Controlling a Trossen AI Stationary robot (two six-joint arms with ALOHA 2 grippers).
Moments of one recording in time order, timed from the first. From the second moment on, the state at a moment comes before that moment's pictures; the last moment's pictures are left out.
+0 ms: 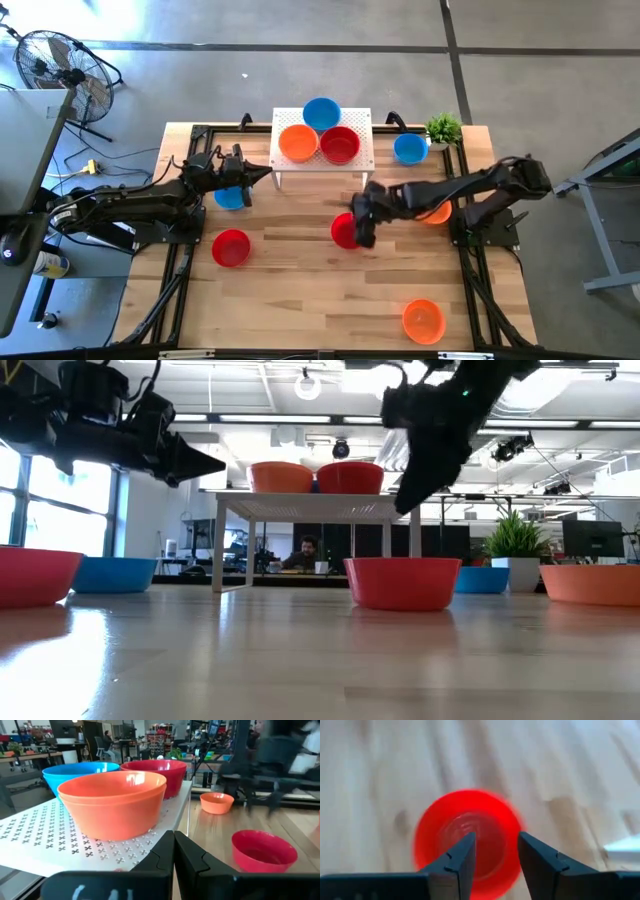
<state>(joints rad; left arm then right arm) 0.50 0.83 0.16 0.68 0.22 0.04 0.10 1.53 1.02 -0.49 0.15 0.32</state>
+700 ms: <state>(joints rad) 0.50 0.83 0.16 0.68 0.22 0.04 0.29 1.83 1.15 -0.58 0.19 0.19</state>
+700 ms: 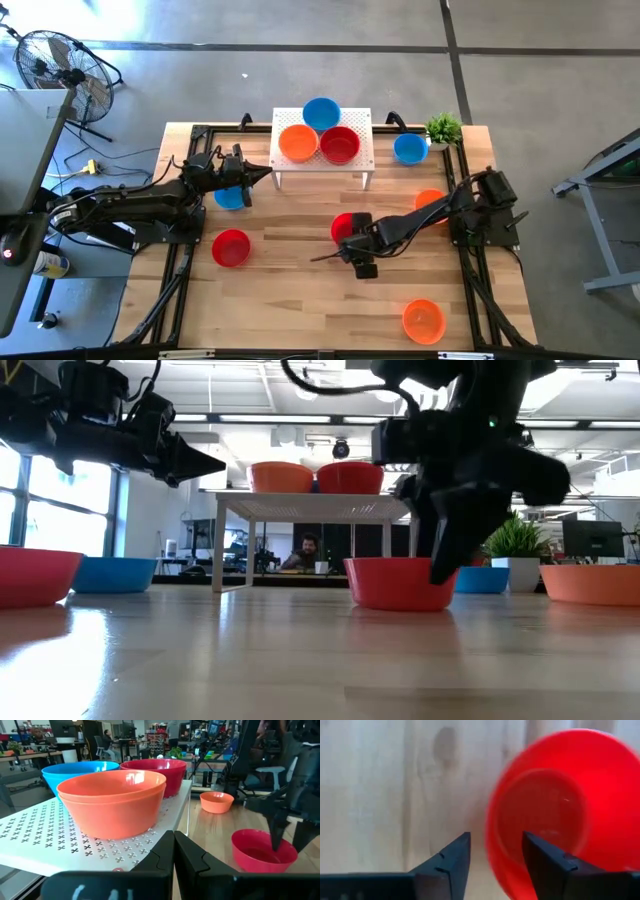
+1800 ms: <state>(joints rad) 0.50 0.83 0.16 0.67 0.22 0.04 0.24 1.72 1.29 -0.74 0.06 0.25</state>
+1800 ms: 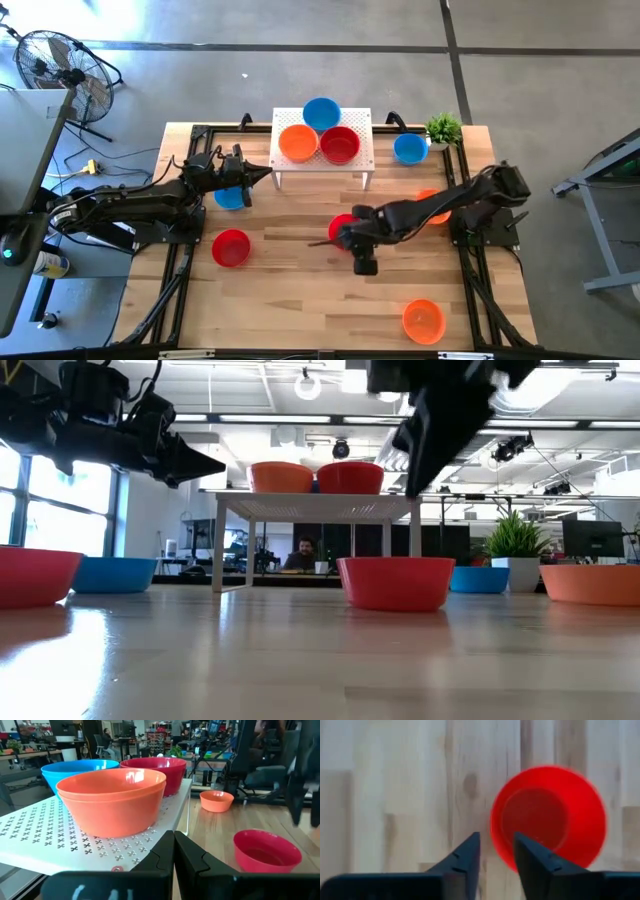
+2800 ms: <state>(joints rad) 0.50 0.83 0.16 0.65 0.22 0.04 0.25 1.91 1.29 -0.66 0.06 0.15</state>
